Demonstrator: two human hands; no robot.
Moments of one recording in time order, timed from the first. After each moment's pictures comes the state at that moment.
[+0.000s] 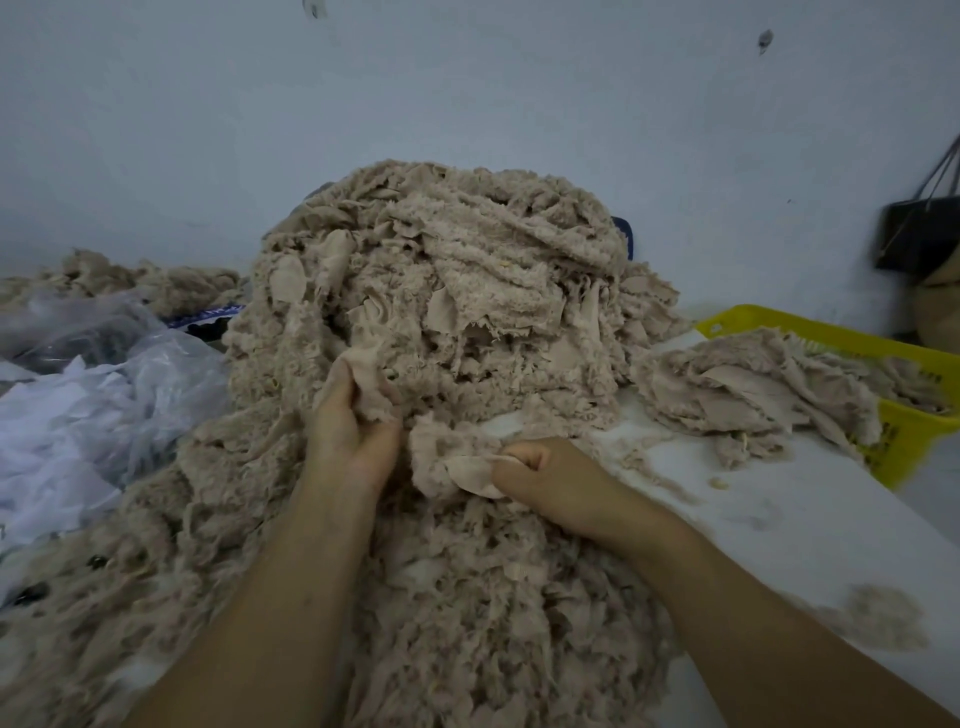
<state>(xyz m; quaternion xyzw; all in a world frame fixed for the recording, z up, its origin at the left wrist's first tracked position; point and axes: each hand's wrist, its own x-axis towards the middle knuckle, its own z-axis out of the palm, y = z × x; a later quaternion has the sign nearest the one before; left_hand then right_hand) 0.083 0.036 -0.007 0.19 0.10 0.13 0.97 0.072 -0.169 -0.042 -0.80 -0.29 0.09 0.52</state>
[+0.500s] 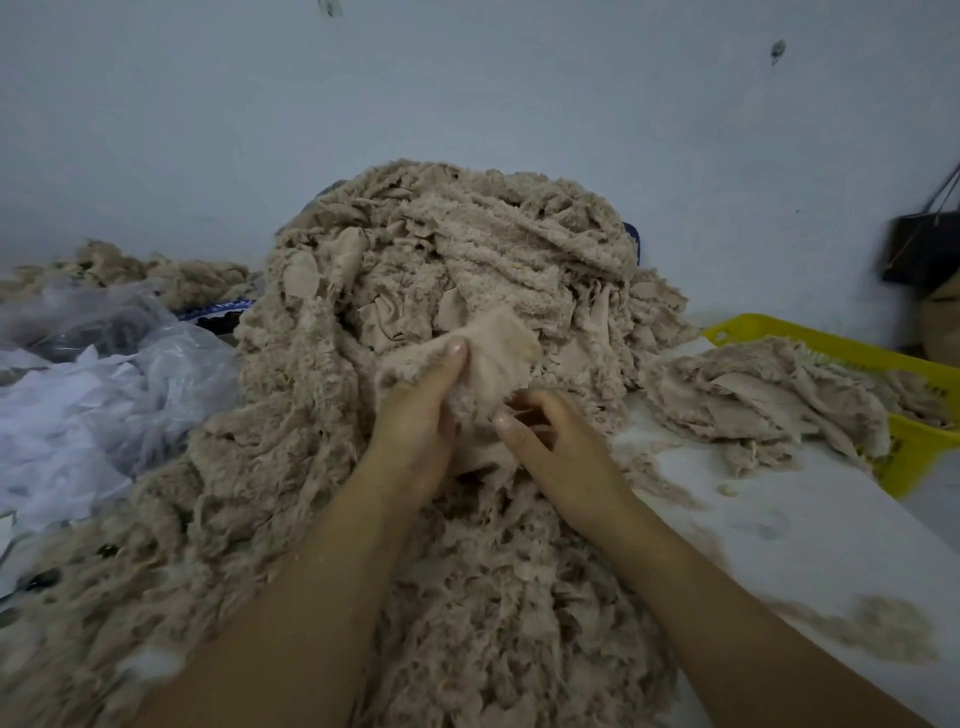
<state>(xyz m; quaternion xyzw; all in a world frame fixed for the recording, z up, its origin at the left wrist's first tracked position) 0.067 -0.002 -0.004 0.50 -0.08 0.09 0.86 0.067 -0.159 -0.033 -0.81 -0.22 -0.07 0.54</state>
